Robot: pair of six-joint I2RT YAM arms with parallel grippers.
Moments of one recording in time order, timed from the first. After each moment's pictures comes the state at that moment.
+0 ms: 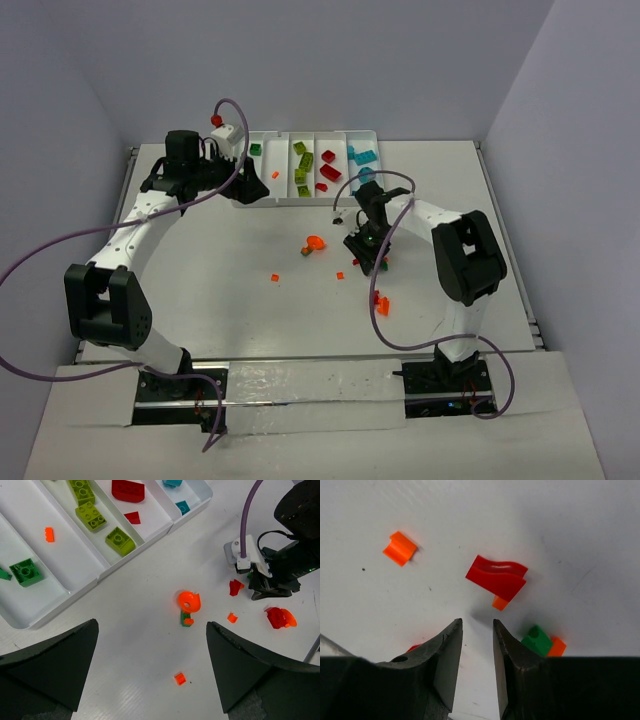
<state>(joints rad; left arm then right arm) -0.19 1.56 1.33 -0.34 0.63 0.04 0.42 1.88 1.26 -0.87 -0.28 -0.41</state>
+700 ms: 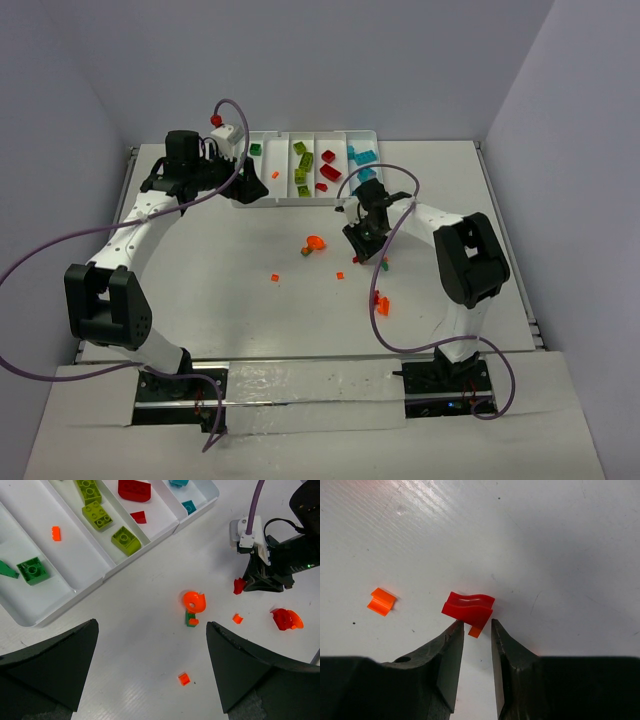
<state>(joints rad) -0.19 1.56 1.33 -0.34 0.61 0.04 0.42 1.85 1.21 -0.64 -0.20 -0.24</state>
